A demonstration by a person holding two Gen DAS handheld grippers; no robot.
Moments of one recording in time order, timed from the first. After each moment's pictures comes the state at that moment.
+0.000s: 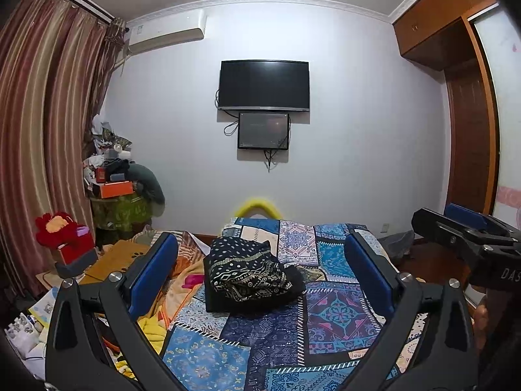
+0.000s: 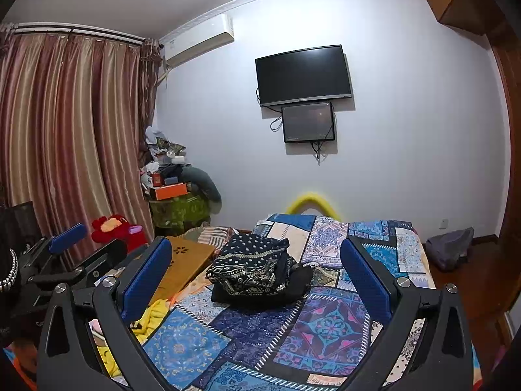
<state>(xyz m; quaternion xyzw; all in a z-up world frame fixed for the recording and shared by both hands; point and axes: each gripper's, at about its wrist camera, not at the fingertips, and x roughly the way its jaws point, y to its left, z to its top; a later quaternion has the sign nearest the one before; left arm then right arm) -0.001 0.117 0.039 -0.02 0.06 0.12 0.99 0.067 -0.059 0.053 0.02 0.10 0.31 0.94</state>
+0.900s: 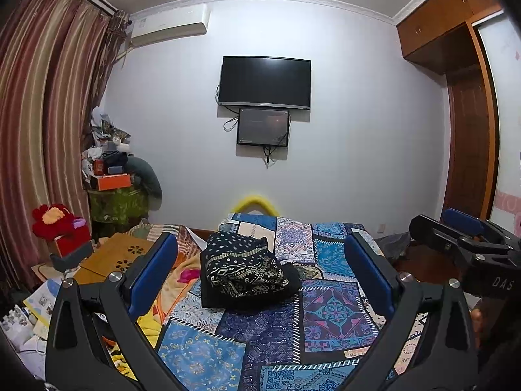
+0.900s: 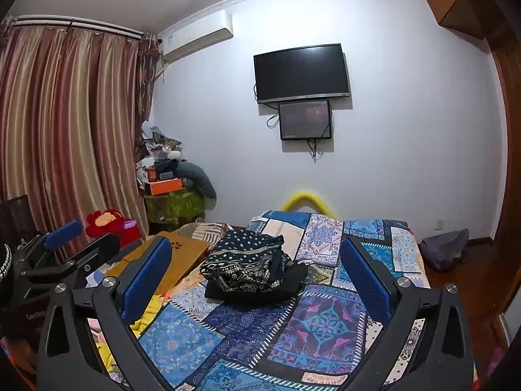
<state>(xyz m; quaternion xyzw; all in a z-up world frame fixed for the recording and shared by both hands) -0.001 0.126 0.037 -0.05 0.07 0.11 0.99 0.066 -0.052 0.046 0.01 0.10 0.30 0.95</state>
